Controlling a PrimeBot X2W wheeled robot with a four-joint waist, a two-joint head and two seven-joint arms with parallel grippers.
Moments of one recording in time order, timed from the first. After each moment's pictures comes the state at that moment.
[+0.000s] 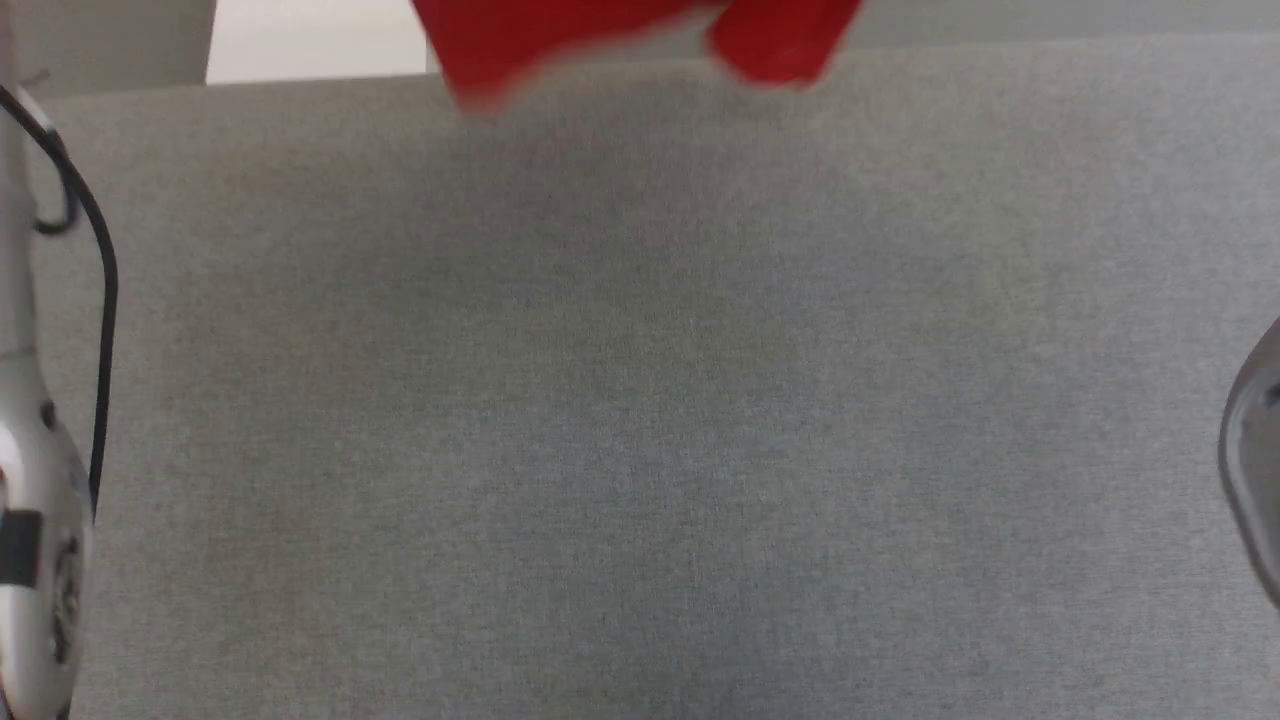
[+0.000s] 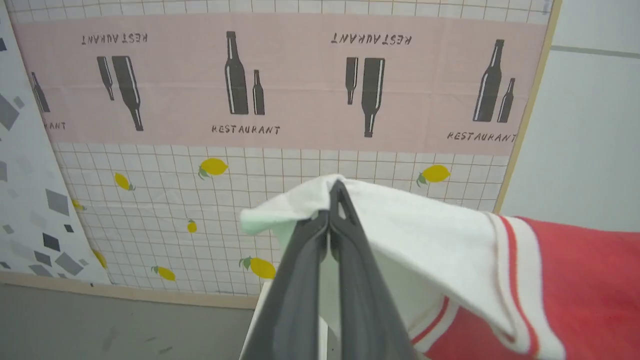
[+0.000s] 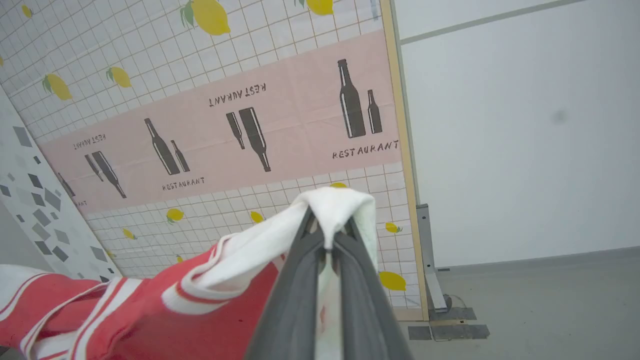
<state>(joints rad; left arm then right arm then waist) -1.35 0.36 -0.15 0.53 -0.37 0.08 0.23 -1.45 -0.05 -0.29 0.47 0.21 0.13 0.52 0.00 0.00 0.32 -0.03</state>
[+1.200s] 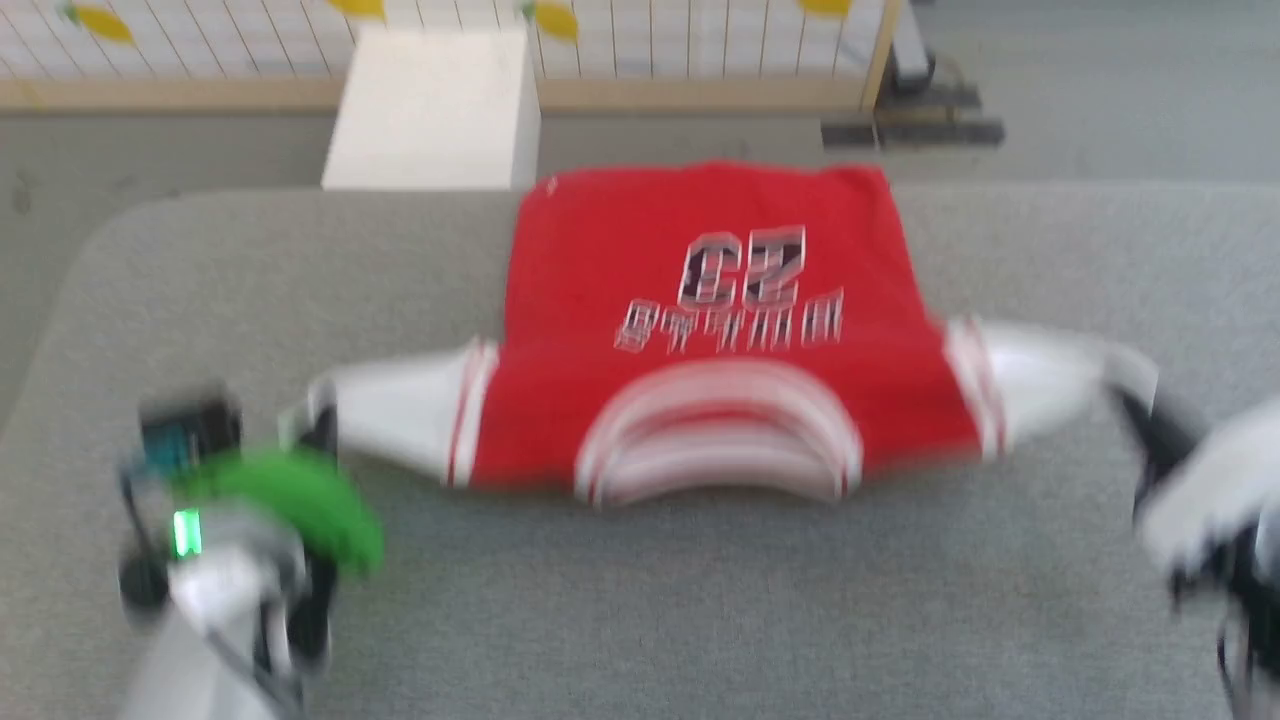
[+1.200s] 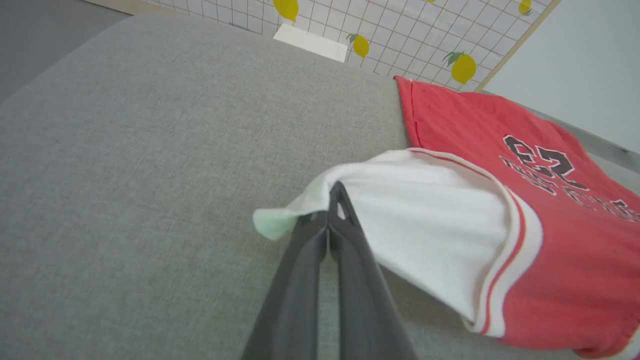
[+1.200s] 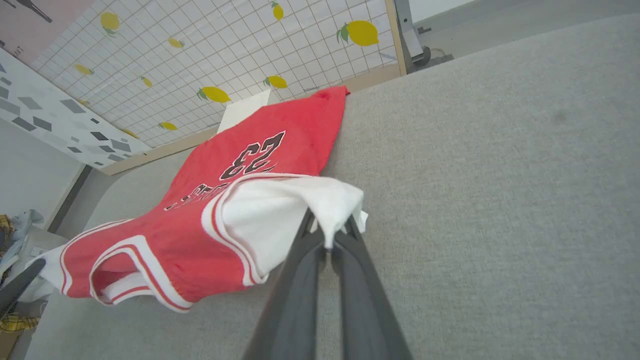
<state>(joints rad) -0.29 0.27 -0.12 0.30 -0.57 0.09 0.11 -0.19 -0.07 -0.30 -0.11 0.51 0.13 0.67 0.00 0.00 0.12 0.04</state>
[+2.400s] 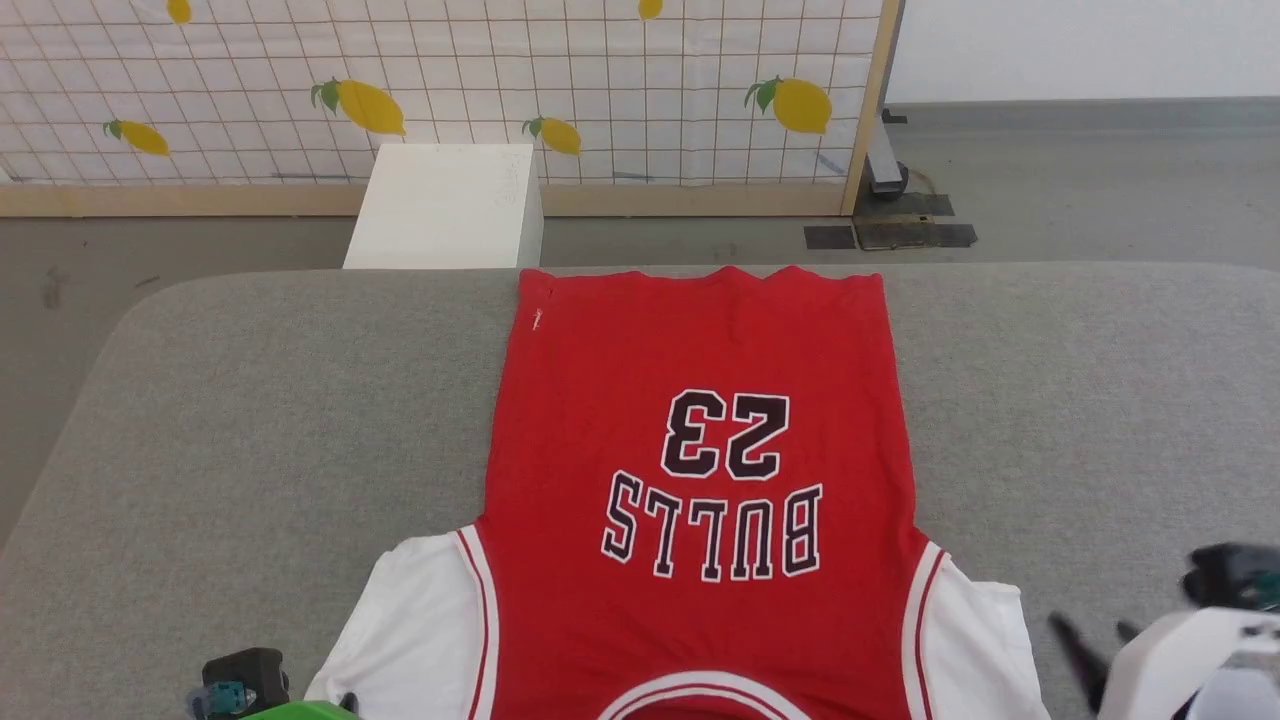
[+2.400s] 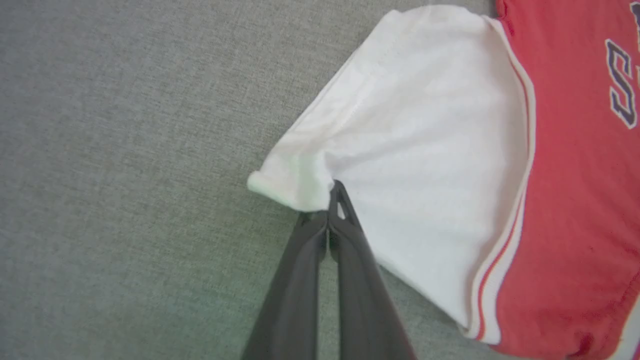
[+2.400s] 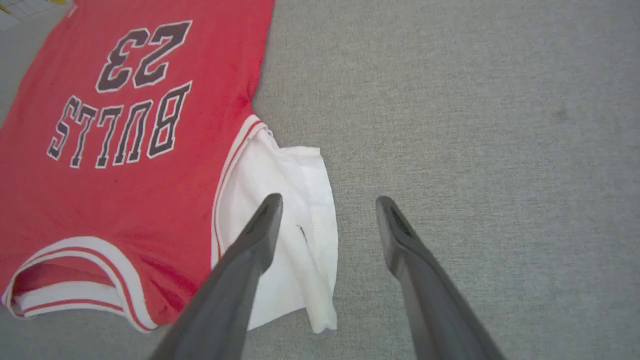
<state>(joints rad) 0.15 0.27 -0.18 0.14 -0.55 0.26 0.26 0.17 -0.06 -0.21 -0.13 0.25 0.13 0.74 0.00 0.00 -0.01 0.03</state>
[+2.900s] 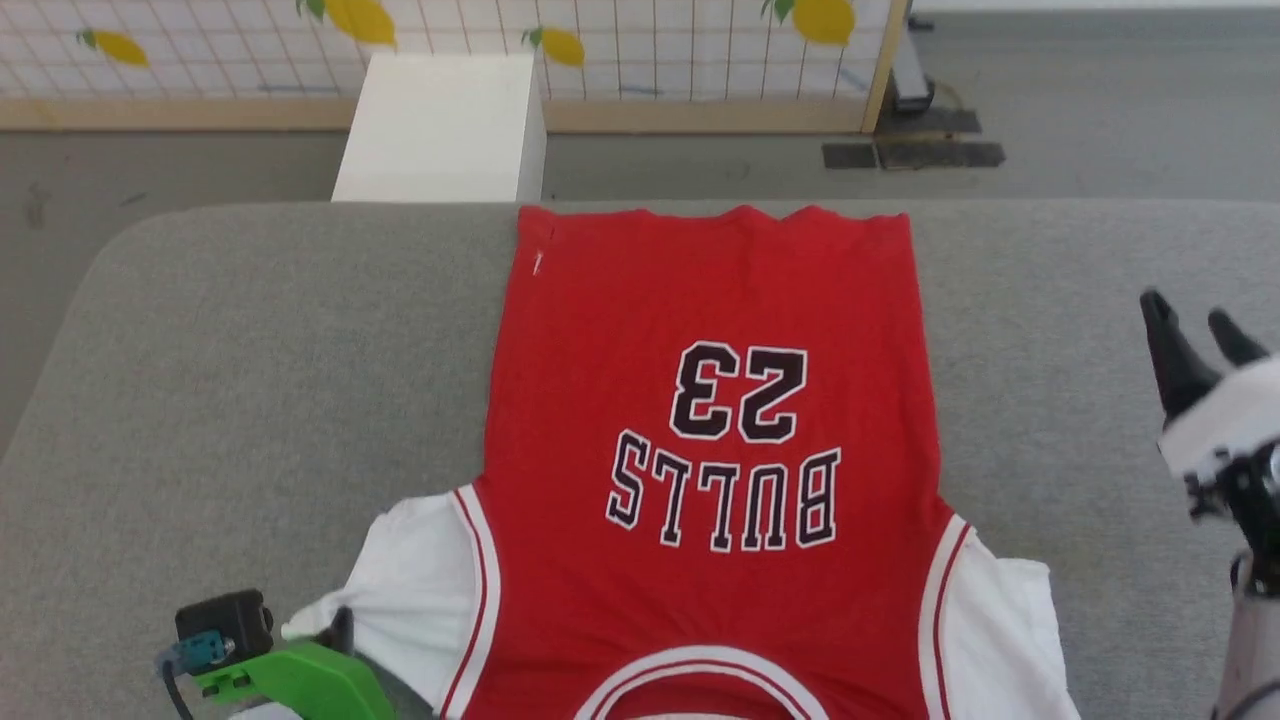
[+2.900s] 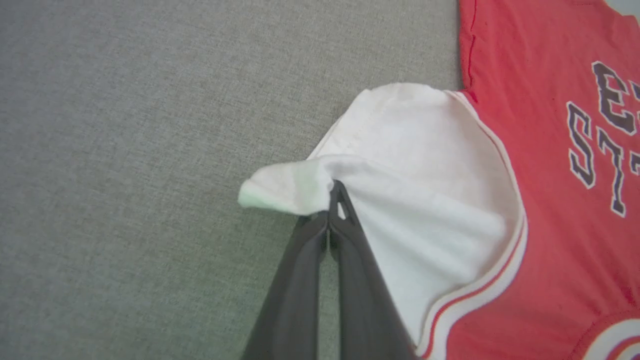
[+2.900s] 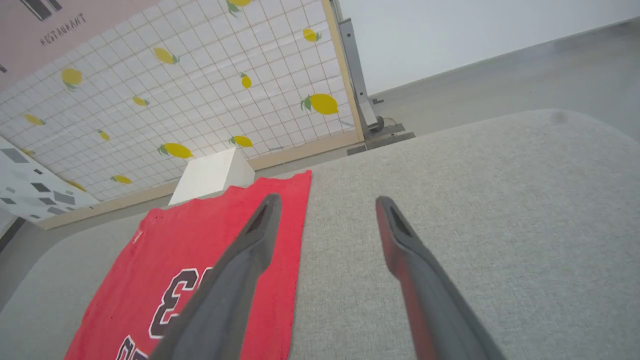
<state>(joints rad) 0.13 0.27 -0.16 -0.01 -0.55 0.28 0.23 -0.29 -0.05 -0.36 -0.01 0.33 0.13 0.52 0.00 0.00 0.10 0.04</state>
